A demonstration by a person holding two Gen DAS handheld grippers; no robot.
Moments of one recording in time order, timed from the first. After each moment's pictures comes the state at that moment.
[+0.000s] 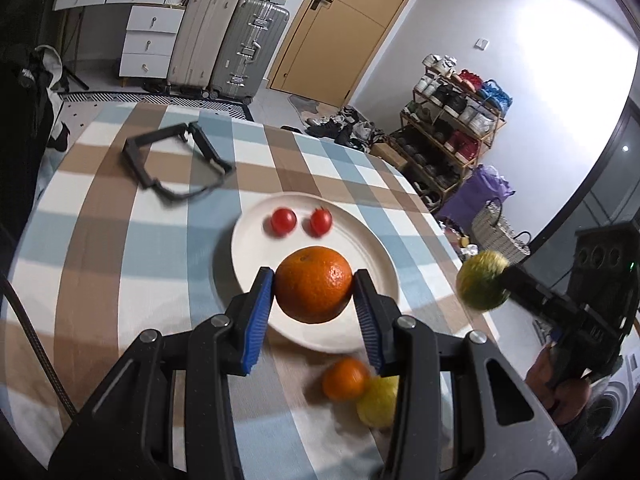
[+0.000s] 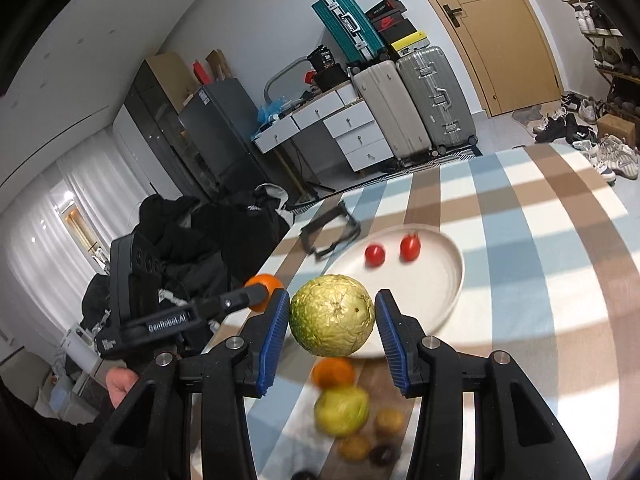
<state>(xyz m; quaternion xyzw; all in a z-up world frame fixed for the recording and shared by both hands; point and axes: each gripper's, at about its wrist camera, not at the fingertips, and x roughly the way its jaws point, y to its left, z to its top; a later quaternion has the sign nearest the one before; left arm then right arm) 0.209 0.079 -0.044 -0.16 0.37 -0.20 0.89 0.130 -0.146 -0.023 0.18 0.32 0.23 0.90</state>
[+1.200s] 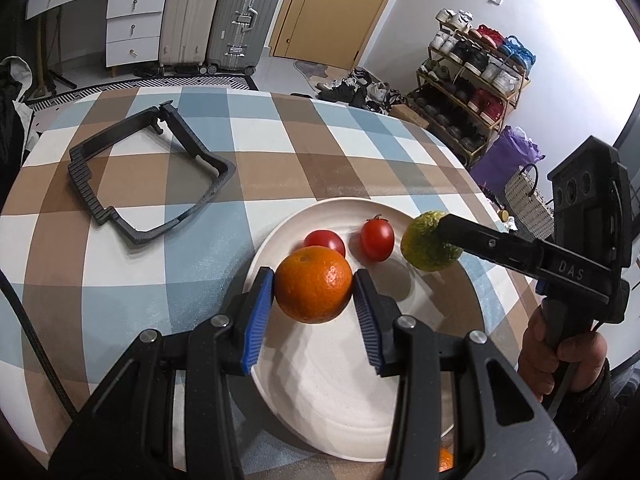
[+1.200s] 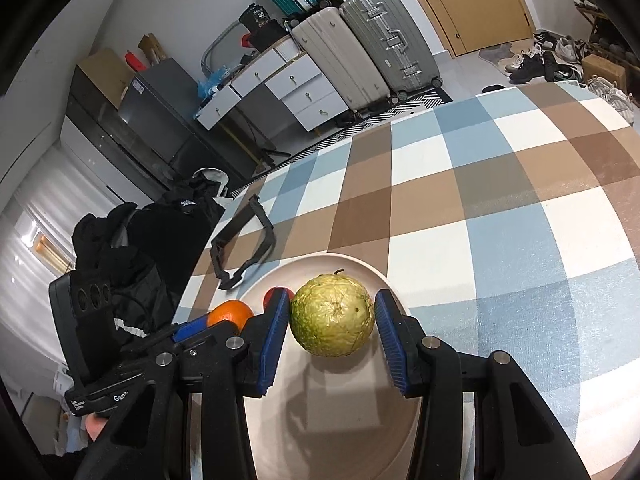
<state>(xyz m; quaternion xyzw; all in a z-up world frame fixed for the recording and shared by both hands) 0.338 0.049 -0.115 -0.10 0.43 -0.19 0.87 0.304 -0.160 -0.105 0.21 0.42 0.18 0.86</state>
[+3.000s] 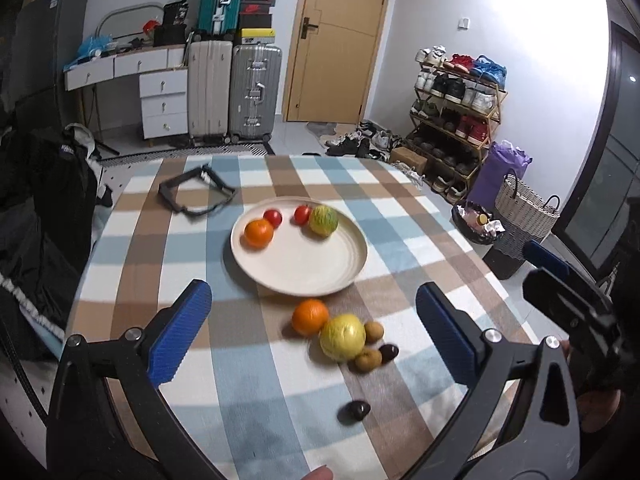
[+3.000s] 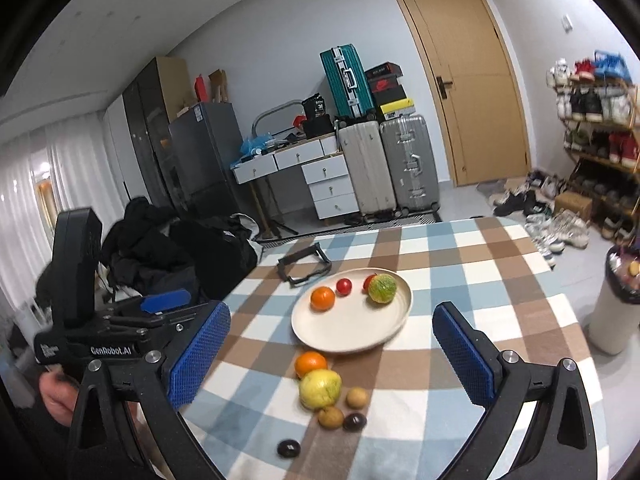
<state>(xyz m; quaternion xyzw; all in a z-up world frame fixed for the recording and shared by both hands) 0.036 0.021 0.023 -0.05 0.32 -0.14 0.94 0.001 -0.138 0.024 0.09 0.22 0.15 0.96</state>
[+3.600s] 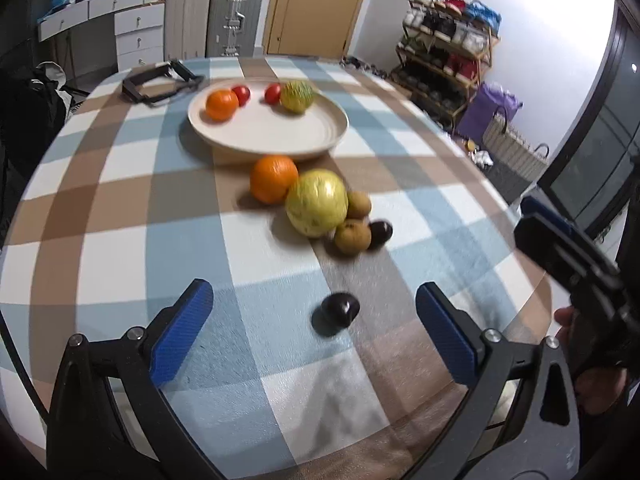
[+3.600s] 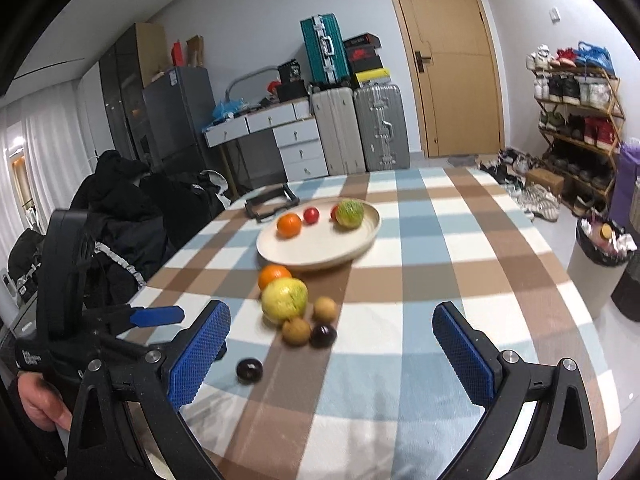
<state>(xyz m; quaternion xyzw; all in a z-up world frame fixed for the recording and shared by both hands) 0.024 -0.012 -0.097 -0.04 0.43 -0.19 0.88 -0.025 -0.137 -0.054 0.06 0.29 0.09 0.95</state>
